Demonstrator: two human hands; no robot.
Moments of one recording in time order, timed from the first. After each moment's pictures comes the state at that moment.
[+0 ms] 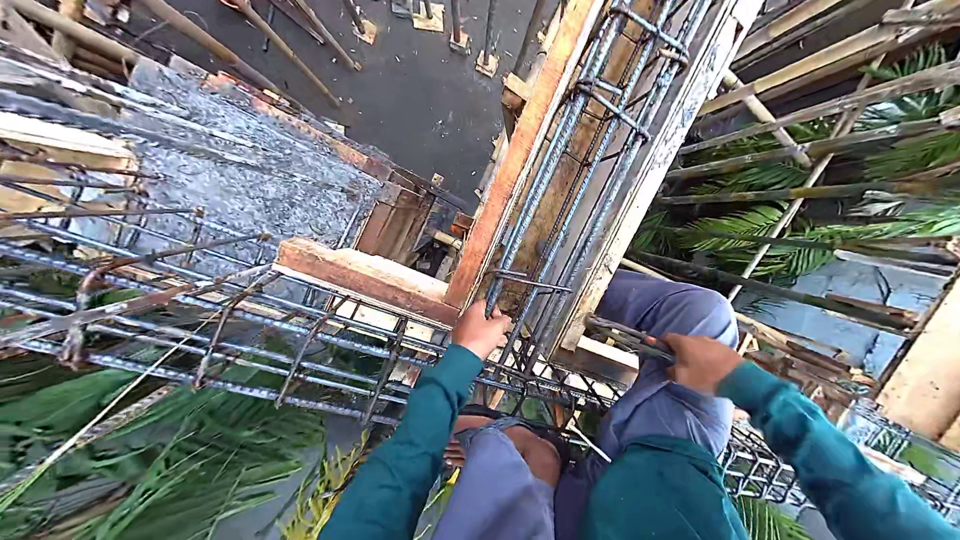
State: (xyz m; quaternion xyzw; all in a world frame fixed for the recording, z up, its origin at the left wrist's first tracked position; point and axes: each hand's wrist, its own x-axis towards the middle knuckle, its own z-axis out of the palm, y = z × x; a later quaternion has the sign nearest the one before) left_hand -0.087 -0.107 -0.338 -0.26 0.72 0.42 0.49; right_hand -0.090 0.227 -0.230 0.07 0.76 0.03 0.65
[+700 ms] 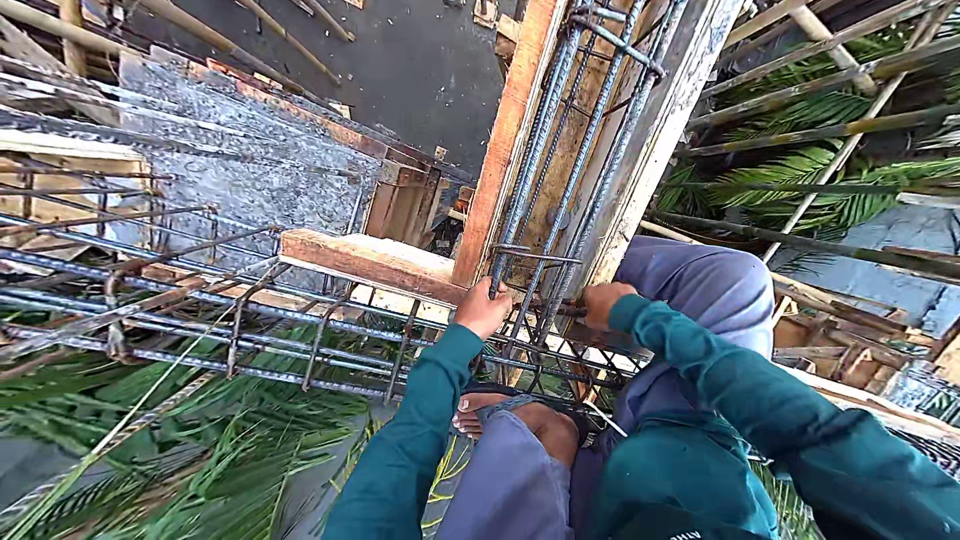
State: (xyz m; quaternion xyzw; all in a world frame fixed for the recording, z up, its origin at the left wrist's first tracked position) left_hand -0.077 -0.117 -0.348 -0.22 0.72 0.43 0.50; right_hand -0.096 0.111 -0.336 0.02 0.74 0.02 0.67
